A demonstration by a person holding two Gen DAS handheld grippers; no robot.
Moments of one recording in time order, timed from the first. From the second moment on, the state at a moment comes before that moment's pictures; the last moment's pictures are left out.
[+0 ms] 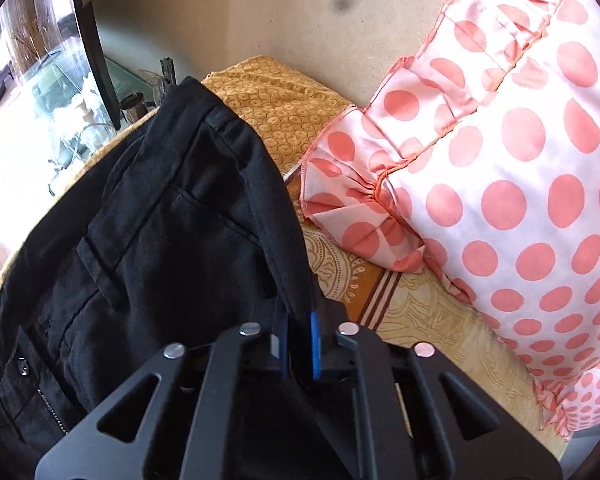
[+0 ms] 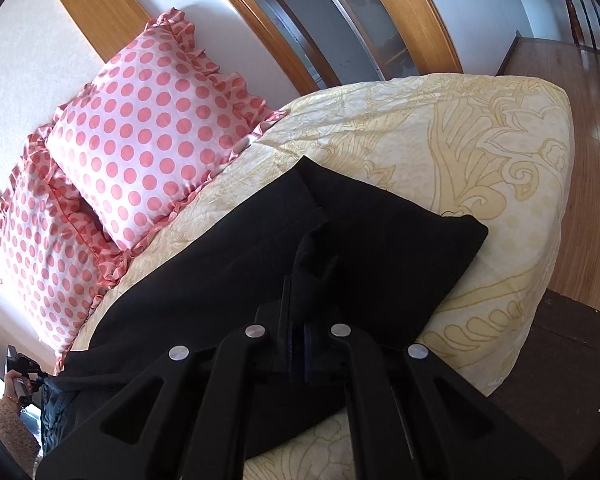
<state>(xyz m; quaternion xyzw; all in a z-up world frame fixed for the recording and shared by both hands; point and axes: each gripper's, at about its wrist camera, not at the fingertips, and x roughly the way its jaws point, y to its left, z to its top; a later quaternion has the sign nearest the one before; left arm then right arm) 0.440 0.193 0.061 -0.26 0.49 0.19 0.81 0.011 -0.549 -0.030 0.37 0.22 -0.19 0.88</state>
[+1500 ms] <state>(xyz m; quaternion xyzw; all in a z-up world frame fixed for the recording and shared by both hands) 0.043 0.244 0.049 -0.38 0.32 0.14 0.86 0.005 -0.607 0.003 0.45 0.19 -0.17 0.86</state>
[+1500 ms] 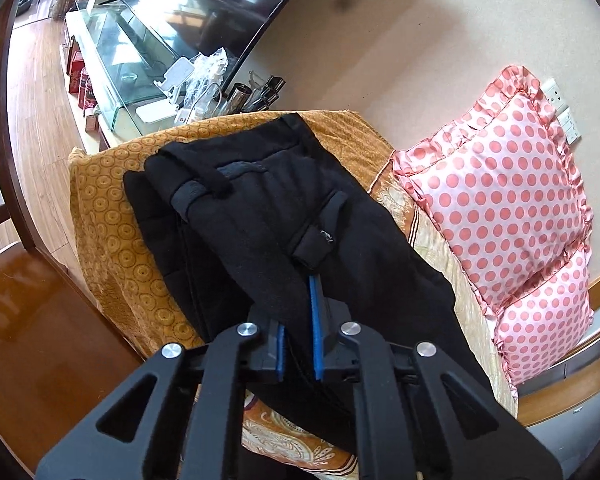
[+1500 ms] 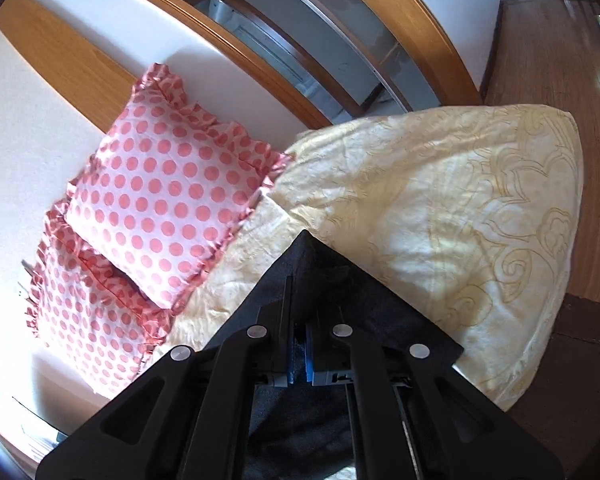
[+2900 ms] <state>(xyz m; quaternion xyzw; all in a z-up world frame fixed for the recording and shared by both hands) 0.044 0.246 0.034 -0.34 0.35 0.12 0.86 -0.049 -0.582 0.018 0.31 0.22 -0.33 0.86</state>
